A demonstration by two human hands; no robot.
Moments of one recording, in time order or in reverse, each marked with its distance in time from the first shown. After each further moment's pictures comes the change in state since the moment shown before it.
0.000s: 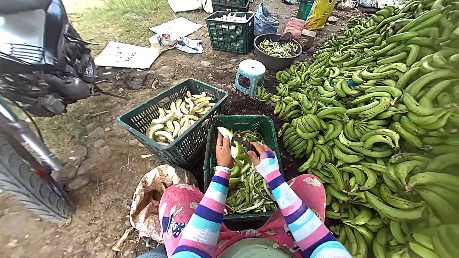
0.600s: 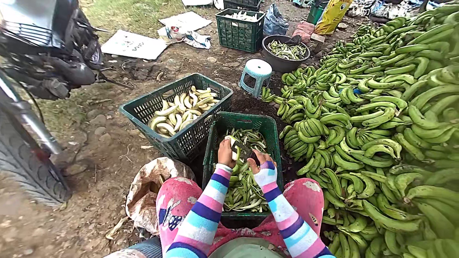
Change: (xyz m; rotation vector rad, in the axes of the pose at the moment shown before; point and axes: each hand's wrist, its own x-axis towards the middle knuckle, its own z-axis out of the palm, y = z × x) left_hand -0.007 0.000 0.001 -0.123 0.125 -0.352; right_hand -0.031 0.001 0.025 0.049 0.180 -0.001
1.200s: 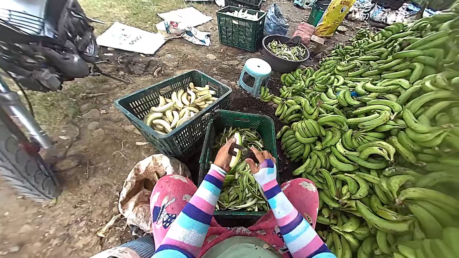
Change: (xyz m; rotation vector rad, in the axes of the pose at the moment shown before) left_hand -0.013 0.005 -0.012 -0.010 -0.298 -0.111; right_hand 0.003 0.012 -0.005 -0.034 0.056 -0.174
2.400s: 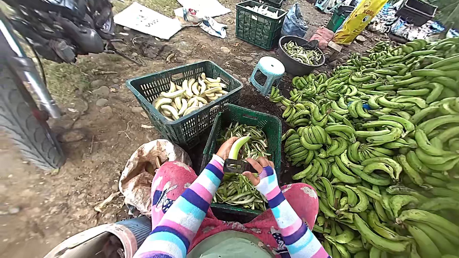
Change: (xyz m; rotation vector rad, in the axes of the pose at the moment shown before) left_hand 0.010 0.006 -0.014 -0.169 -0.004 -0.328; right_hand -0.017 0.014 0.001 -0.005 -0.174 -0.317
